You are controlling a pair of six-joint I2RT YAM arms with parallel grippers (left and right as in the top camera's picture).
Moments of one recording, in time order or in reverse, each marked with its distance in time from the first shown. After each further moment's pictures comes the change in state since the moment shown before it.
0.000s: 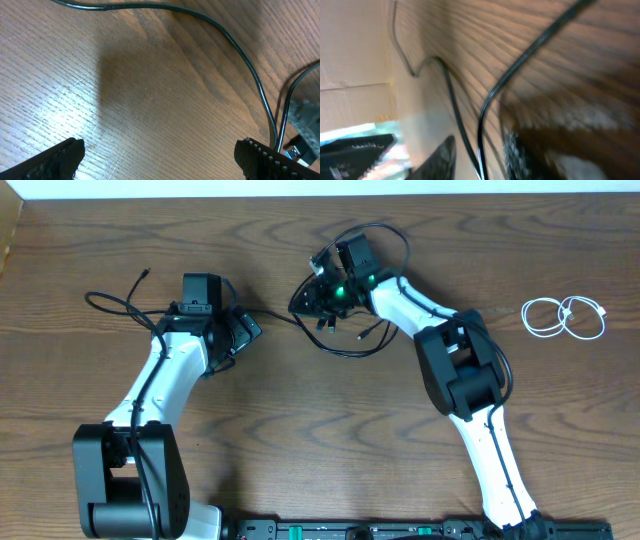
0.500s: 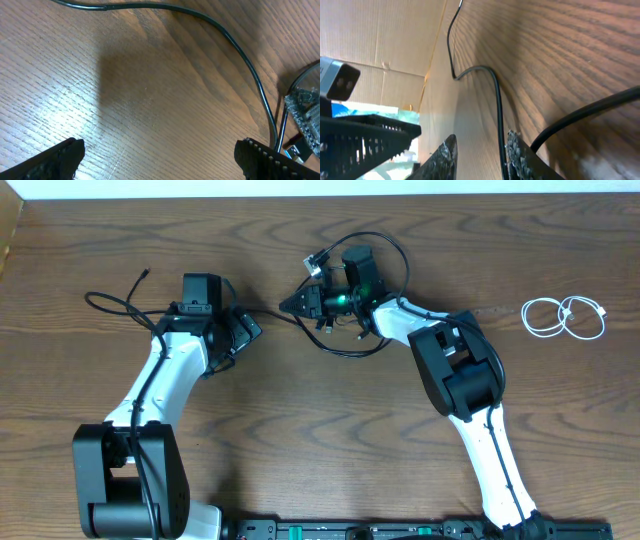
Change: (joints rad) left arm 0.000 0.000 0.000 0.000 0.000 0.000; right arm 0.004 0.001 -0.240 0.685 -0.170 0.152
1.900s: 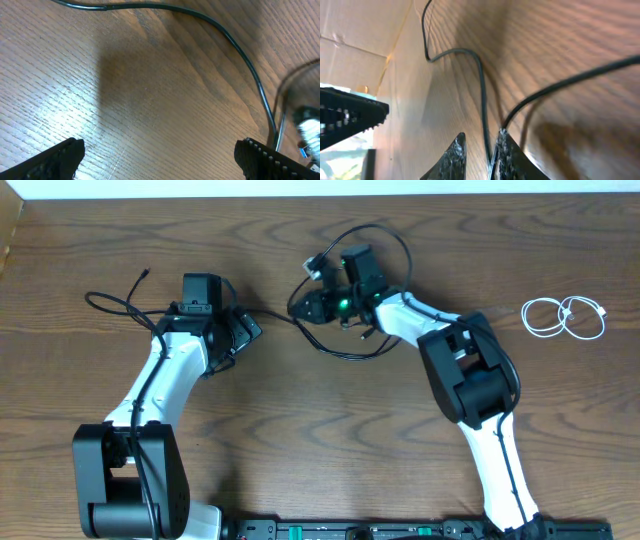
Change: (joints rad) left arm 0.000 0.000 0.000 0.000 0.000 0.000; right arm 0.000 -0.104 -0.039 -0.258 0.121 -0.355
